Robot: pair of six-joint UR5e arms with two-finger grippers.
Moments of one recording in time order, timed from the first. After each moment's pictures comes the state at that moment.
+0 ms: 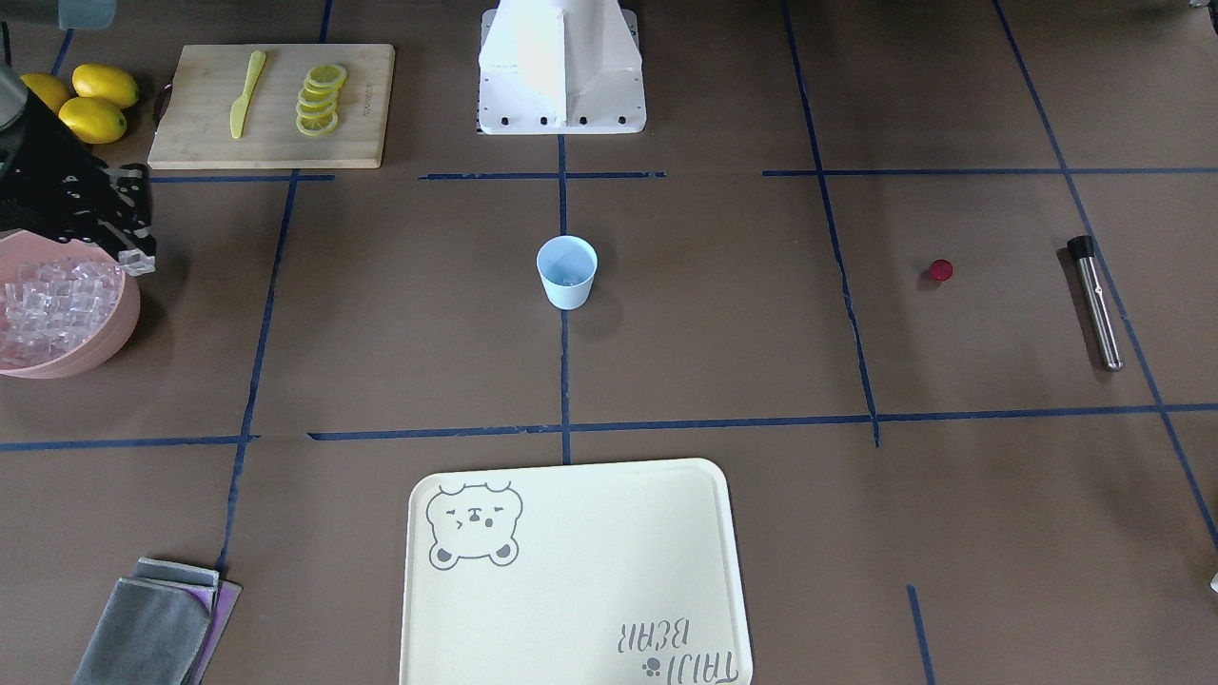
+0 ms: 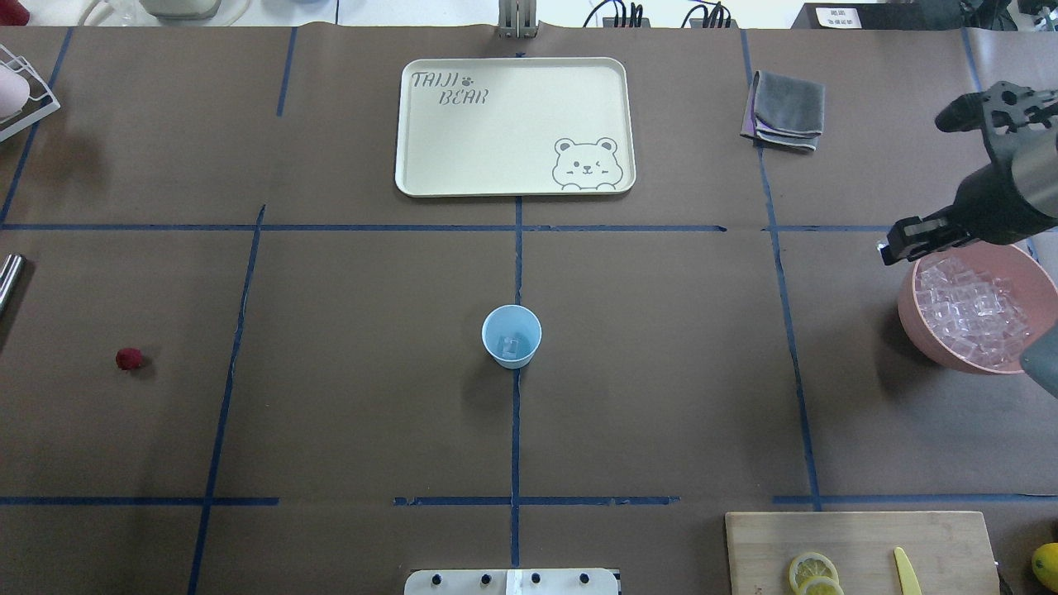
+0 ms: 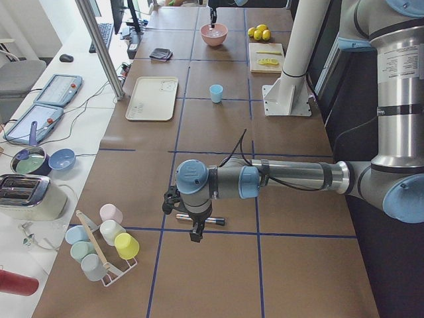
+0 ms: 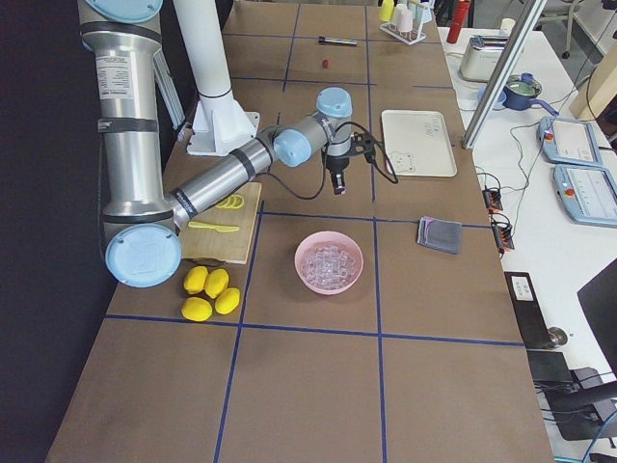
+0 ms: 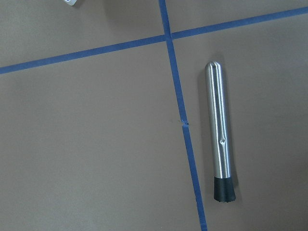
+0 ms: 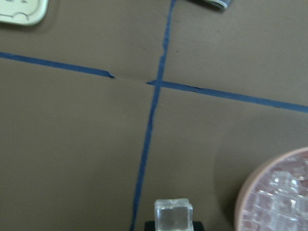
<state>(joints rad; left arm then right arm) -1.58 -1.44 -1.73 -1.48 -2.35 0.25 0.98 -1.44 2.10 -1.56 2.19 0.68</state>
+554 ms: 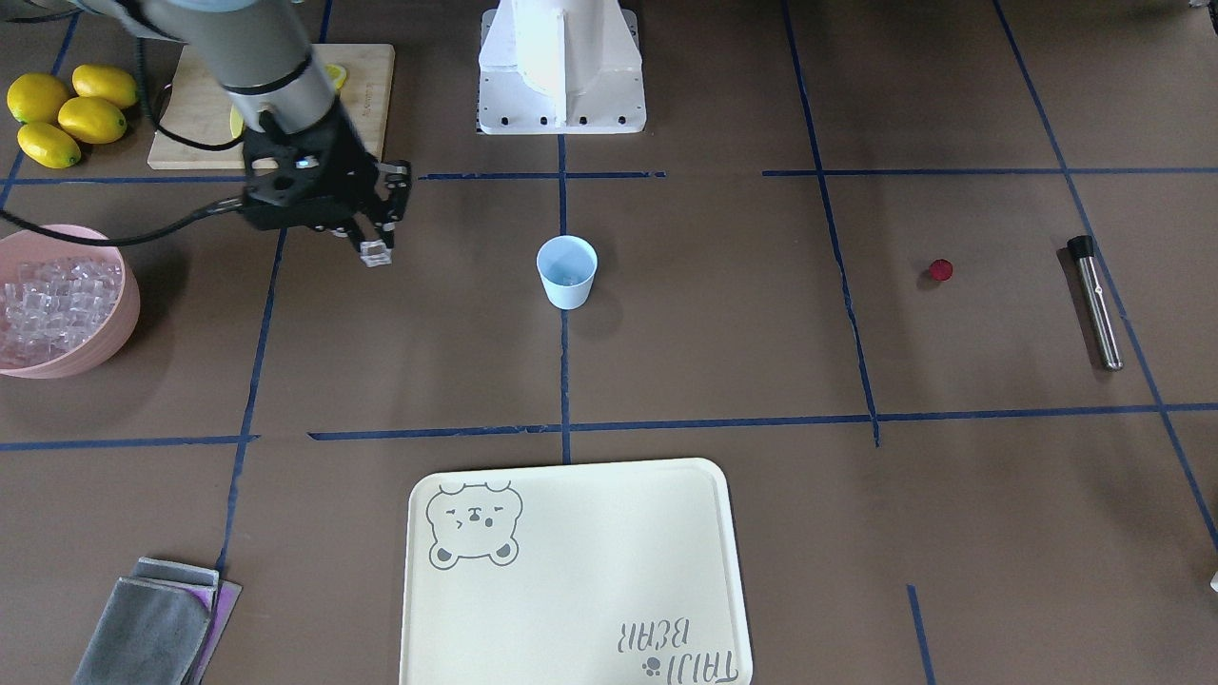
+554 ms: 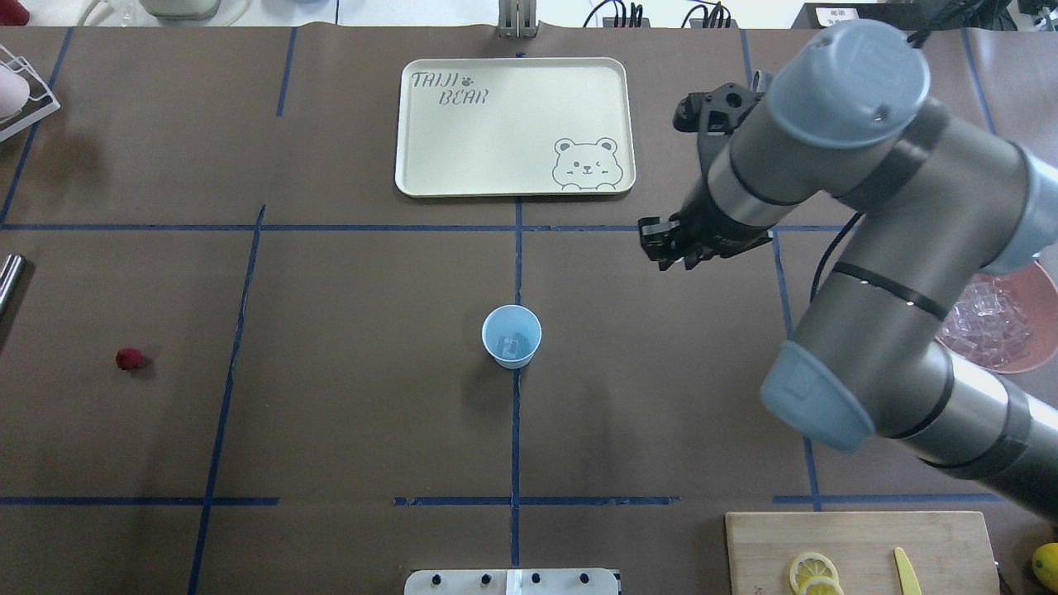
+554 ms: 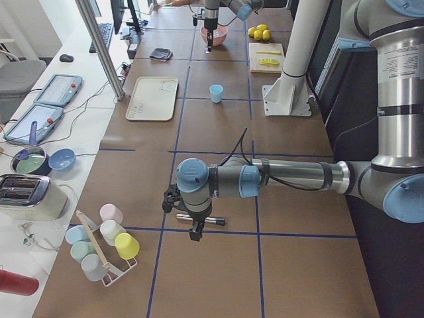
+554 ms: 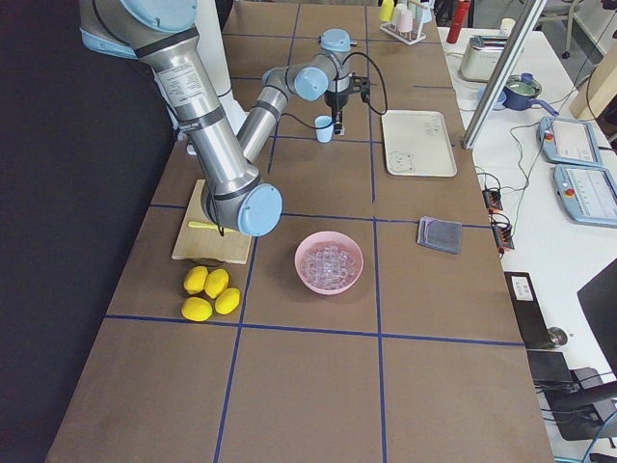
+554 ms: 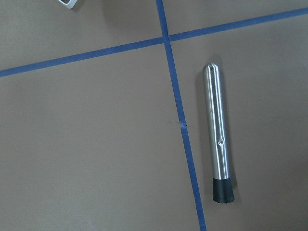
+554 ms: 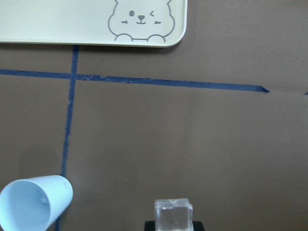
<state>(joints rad) -1.58 -1.44 -1.74 -1.48 -2.35 0.25 0.67 -0.99 1.99 -1.79 1.98 1.06</state>
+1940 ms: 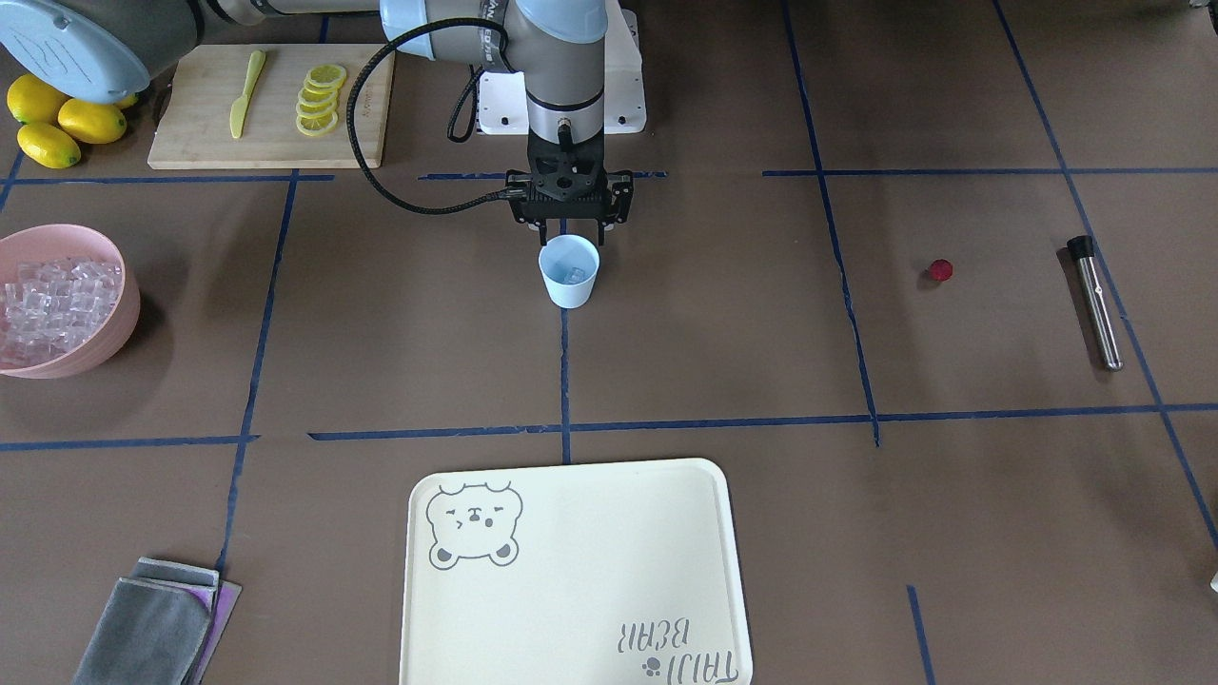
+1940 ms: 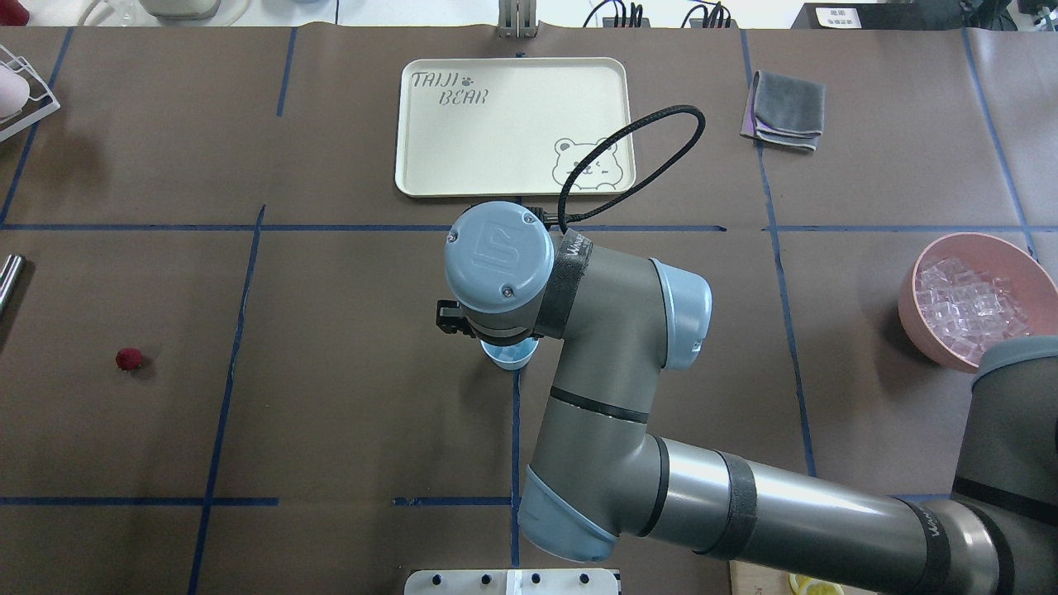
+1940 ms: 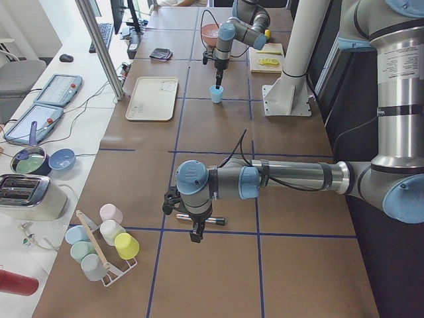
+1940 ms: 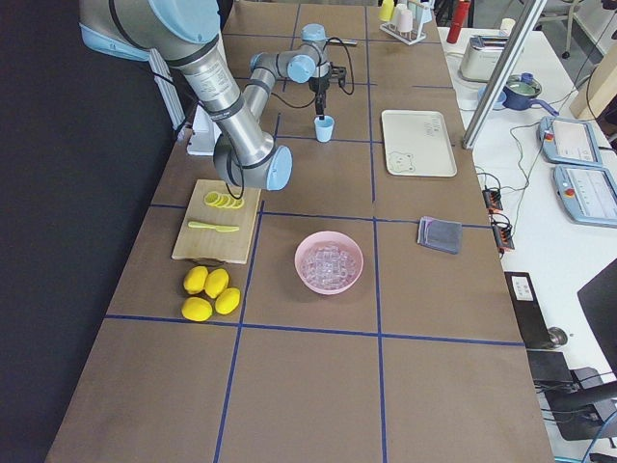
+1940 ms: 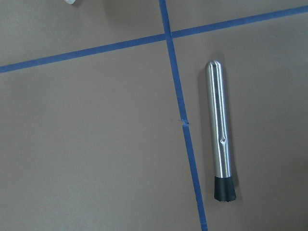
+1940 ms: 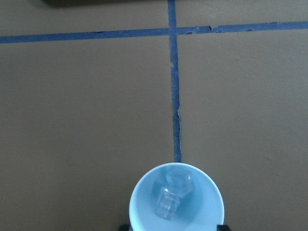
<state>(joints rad) -1.58 -1.44 -1.73 -1.48 -2.35 0.25 0.41 -0.72 1.67 -1.73 1.73 1.33</state>
